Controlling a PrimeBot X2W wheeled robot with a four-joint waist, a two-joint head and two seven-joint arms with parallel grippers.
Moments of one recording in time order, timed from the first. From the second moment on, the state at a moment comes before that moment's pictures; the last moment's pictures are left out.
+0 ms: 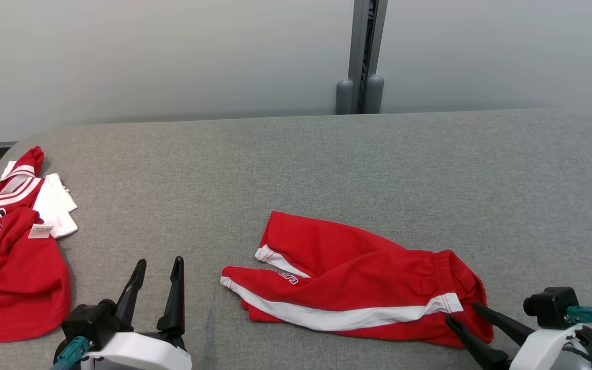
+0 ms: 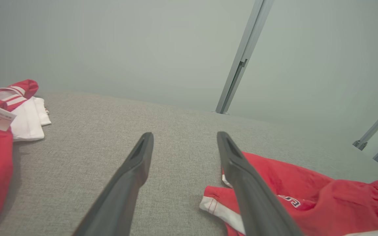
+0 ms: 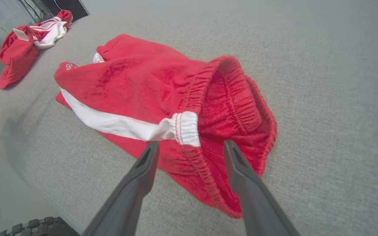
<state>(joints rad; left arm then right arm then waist) -0.03 0.11 -0.17 0.26 -0.44 -0.02 -0.25 -0.21 -0.60 0.76 0.27 0.87 0.13 -0.03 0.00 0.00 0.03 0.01</state>
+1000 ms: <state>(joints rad) 0.00 0.16 -0.10 0.12 -0.45 0.05 -0.25 -0.13 -0.19 0.05 0.20 0.44 0.13 -0.26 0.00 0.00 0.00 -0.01</state>
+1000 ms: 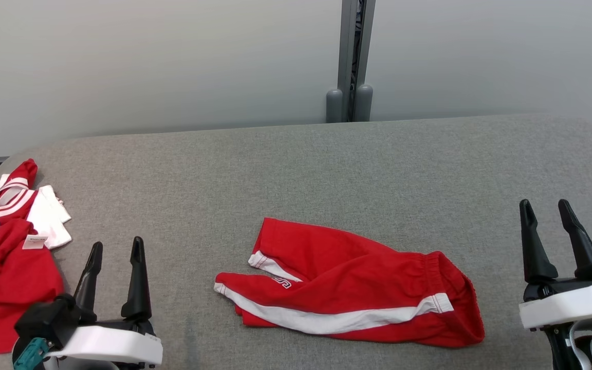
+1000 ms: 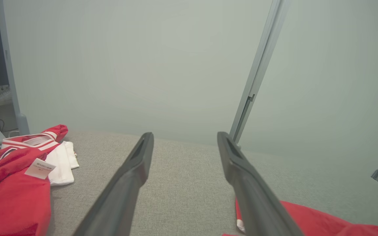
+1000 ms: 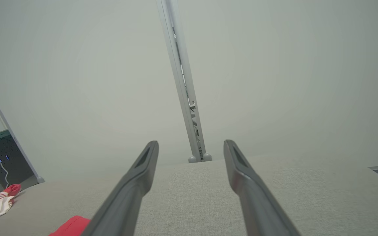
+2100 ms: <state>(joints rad) 0.04 0.07 -0.07 0.18 -0.32 -0.01 -0.26 -0.10 -0.12 0.05 0.26 0.28 0.13 -0.26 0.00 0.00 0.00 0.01</state>
